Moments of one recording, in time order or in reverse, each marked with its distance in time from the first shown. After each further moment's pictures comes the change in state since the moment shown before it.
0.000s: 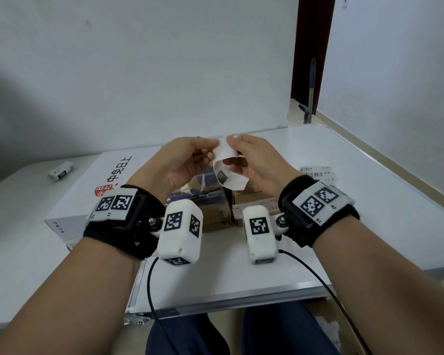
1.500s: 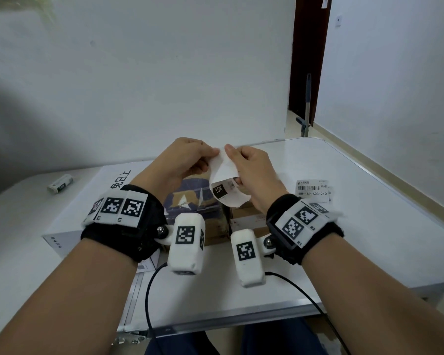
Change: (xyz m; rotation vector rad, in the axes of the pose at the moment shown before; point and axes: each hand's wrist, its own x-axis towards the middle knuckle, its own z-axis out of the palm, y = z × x) left_hand 0.011 0.018 0.007 0.470 0.025 0.181; right_hand 0.006 0.005 0.008 -0.278 0.252 -0.230
